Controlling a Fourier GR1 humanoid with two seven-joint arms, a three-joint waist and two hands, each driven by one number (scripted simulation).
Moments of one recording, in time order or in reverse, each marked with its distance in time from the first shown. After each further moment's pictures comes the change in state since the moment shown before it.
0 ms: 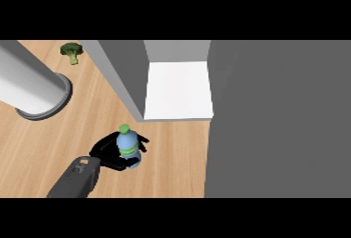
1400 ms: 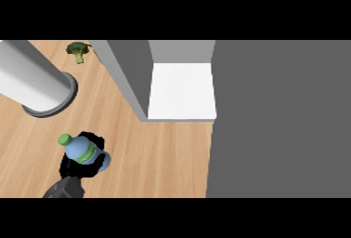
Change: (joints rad) left arm 0.220 -0.009 0.281 -0.233 0.388 0.269 -0.070; right arm 0.028 -0.013 -0.001 0.011 0.003 0.000 -0.024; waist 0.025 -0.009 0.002
